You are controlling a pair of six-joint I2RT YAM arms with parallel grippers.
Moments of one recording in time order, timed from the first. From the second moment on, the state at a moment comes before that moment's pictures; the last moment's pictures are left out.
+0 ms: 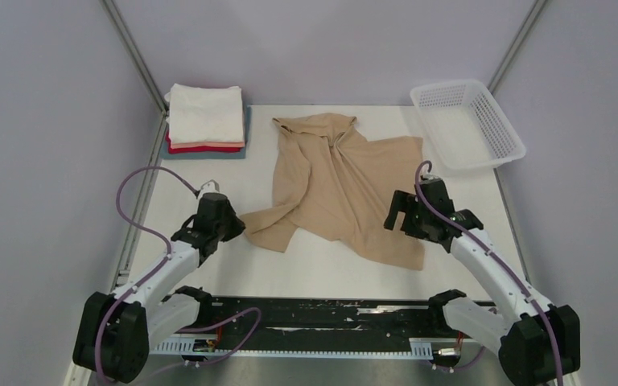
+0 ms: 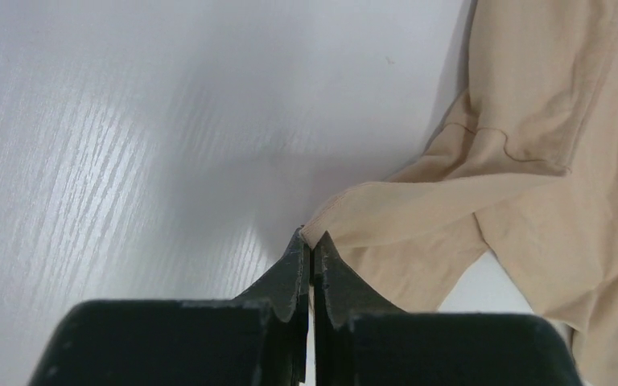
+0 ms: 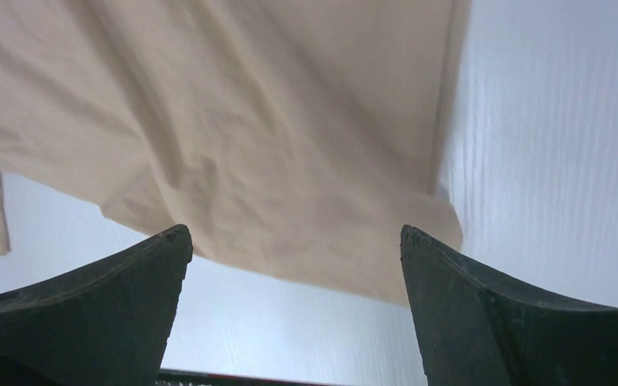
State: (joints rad) left arm -0.29 1.02 0.44 -0.21 -0.11 -0.73; right arm 0.31 1.04 0.72 -0.59 0.05 0.51
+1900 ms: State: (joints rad) left arm -0.29 0.84 0.81 -0.20 -0.11 -0.73; right arm 0.29 1.10 1.11 -0.48 0.27 0.57
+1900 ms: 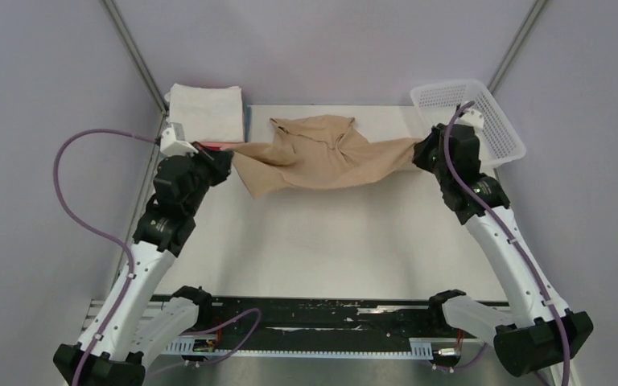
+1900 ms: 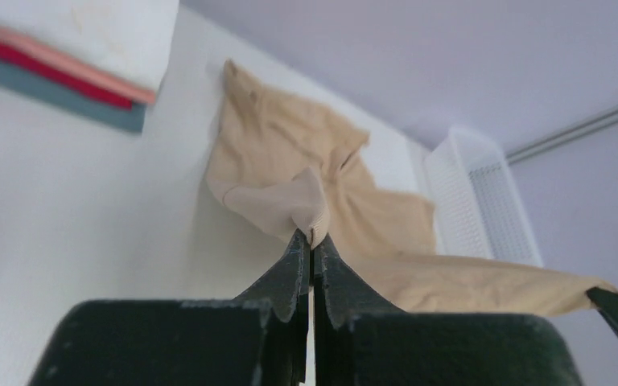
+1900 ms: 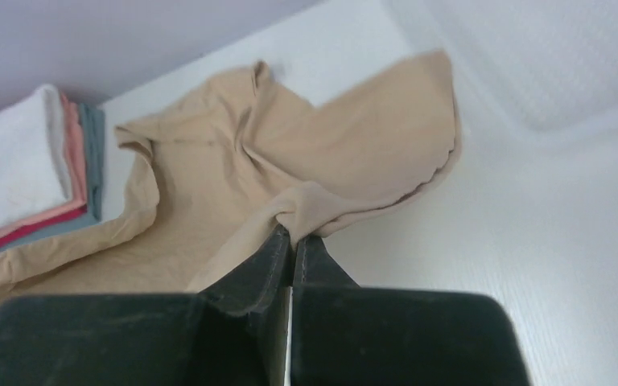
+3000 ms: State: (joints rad) left arm -0.29 0.76 2.03 -0.59 -0.14 -0.51; right arm 0.26 0.76 1.77 -0.45 0.02 0.28
